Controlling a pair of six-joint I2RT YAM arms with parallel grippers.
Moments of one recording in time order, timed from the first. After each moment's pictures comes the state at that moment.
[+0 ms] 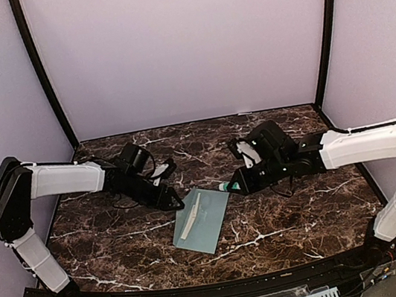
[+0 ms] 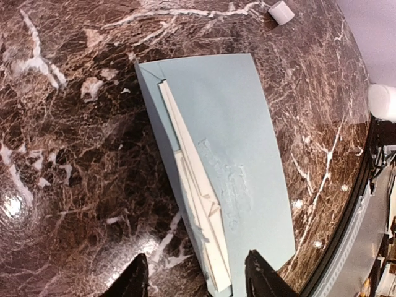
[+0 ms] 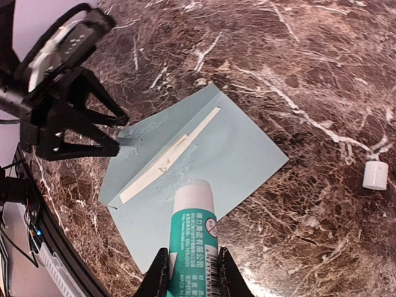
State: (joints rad) left arm -0.62 1.74 1.05 -0.37 0.49 -0.19; right arm 0.90 1.51 1.00 -0.27 -0.13 0.51
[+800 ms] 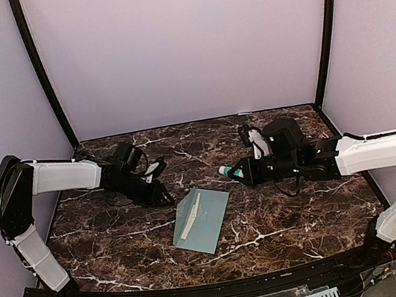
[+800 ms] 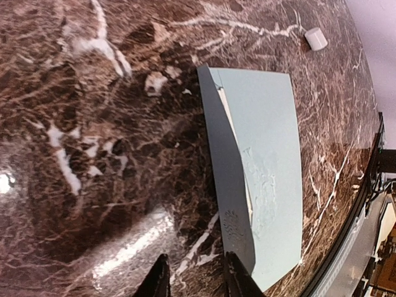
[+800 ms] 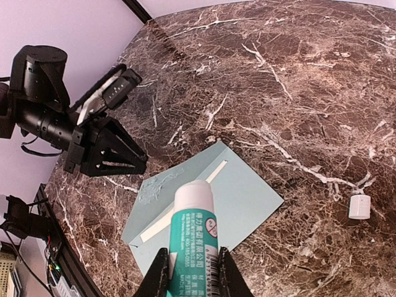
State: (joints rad) left arm -0.53 1.74 1.05 -0.39 0.49 -0.27; right arm 0.88 1.38 0.85 -0.02 -0.05 0.57
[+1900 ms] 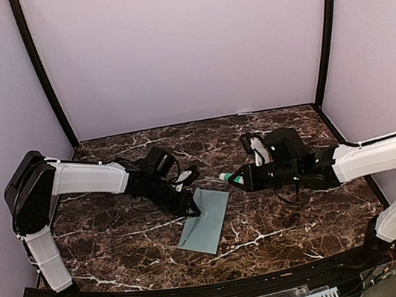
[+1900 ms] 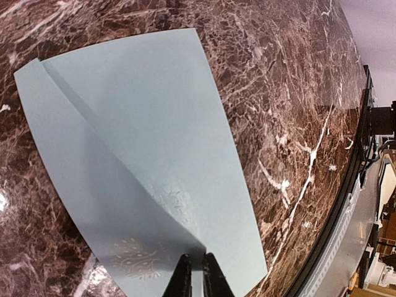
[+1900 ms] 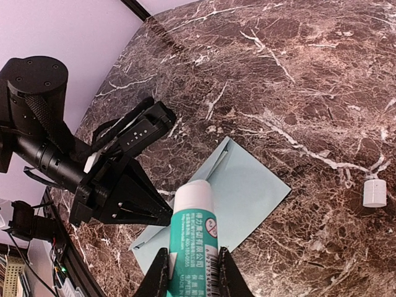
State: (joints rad) left arm -0.76 1.87 1.16 -0.38 0.50 -0.29; right arm 0.88 1.40 0.77 0.10 -0.08 0.63
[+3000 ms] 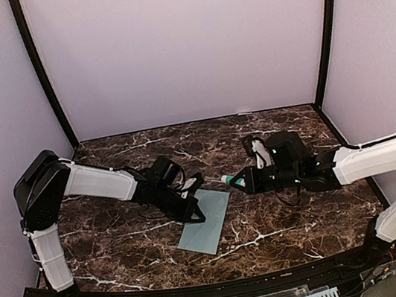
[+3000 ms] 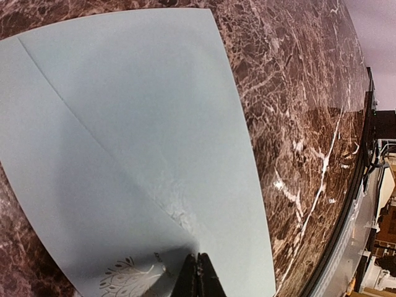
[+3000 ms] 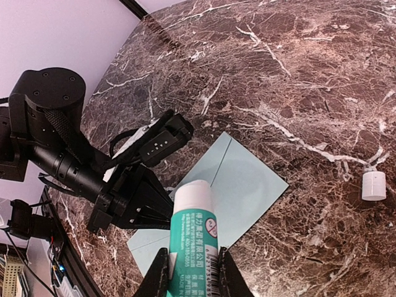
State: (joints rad) left arm -0.78 1.95 1.12 -0.24 0.53 -0.34; right arm 0.88 1.40 0.73 0.12 -0.08 0.64
